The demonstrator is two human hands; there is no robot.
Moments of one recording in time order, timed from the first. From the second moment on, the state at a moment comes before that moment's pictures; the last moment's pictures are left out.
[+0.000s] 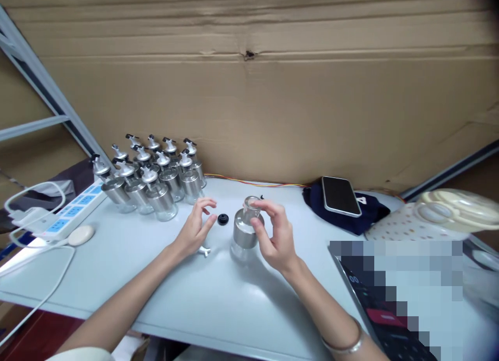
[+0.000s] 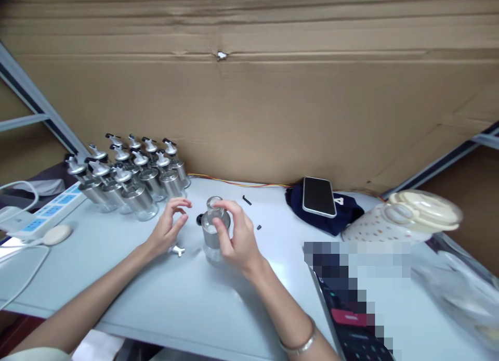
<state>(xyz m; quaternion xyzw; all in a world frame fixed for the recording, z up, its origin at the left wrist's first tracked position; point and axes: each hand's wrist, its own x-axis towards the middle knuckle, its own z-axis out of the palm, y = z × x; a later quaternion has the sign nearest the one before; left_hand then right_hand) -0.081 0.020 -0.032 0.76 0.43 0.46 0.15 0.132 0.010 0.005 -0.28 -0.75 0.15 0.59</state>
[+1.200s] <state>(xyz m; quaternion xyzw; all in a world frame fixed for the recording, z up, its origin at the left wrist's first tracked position) 0.003 -0.015 -0.043 0.47 0.31 0.35 0.74 0.171 0.023 -0.010 -0.39 -0.78 0.25 0.42</state>
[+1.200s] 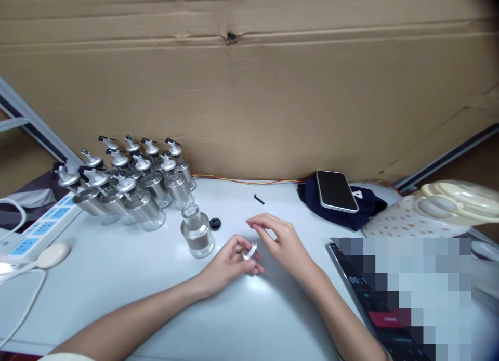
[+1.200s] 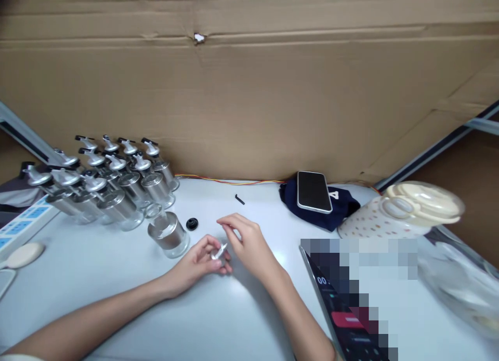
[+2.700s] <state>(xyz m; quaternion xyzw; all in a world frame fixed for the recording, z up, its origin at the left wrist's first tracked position) 0.000 -0.010 -0.041 0.39 0.42 0.40 0.71 0.222 0.039 -0.029 -0.63 -0.73 0.17 0.18</state>
